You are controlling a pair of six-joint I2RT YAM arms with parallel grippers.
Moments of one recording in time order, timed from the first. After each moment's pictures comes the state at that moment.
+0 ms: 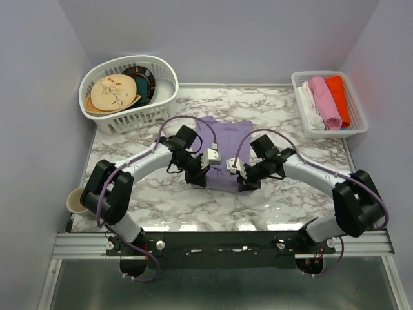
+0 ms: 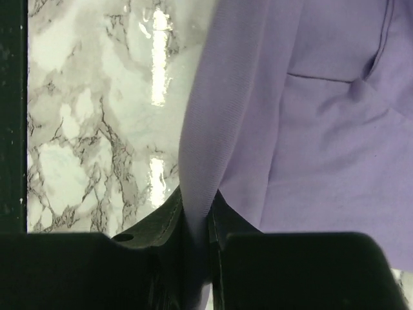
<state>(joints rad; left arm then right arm) -0.56 1.56 0.99 -0.63 0.76 0.69 0.60 1.40 0.80 -0.50 -0.64 -0.92</state>
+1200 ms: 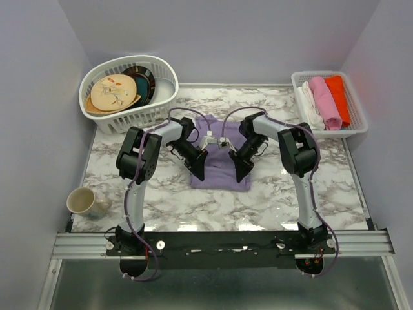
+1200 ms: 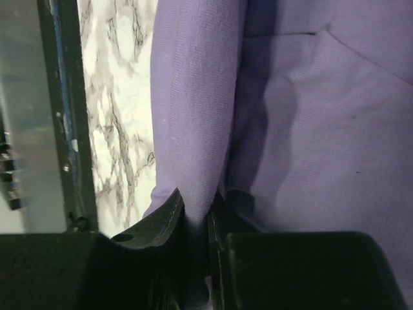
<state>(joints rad) -0.39 2.15 1.46 -1.02 0.92 0.68 0.41 2.27 1.63 -1.35 -0.85 -1.17</state>
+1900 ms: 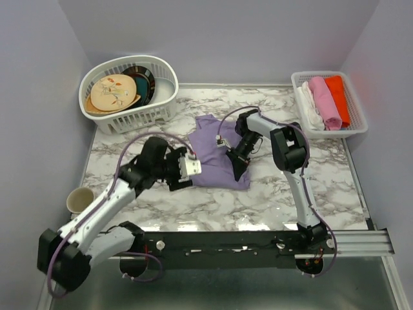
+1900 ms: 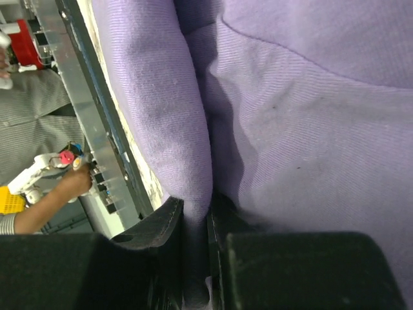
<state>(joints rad) -0.41 1.19 0.93 -0.69 0.53 0.80 0.42 2.47 1.88 -1.52 -0.81 -0.86</state>
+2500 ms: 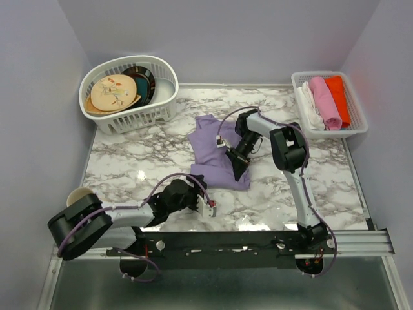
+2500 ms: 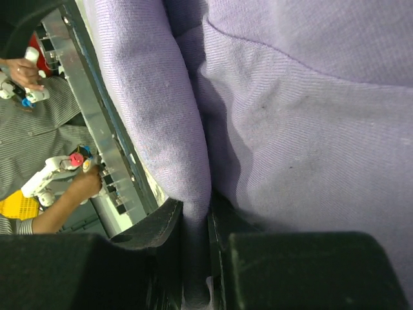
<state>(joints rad) -0.92 1.17 0.20 0.49 0.07 1.03 0.43 2.48 1.90 -1.53 -0.80 -0.81</state>
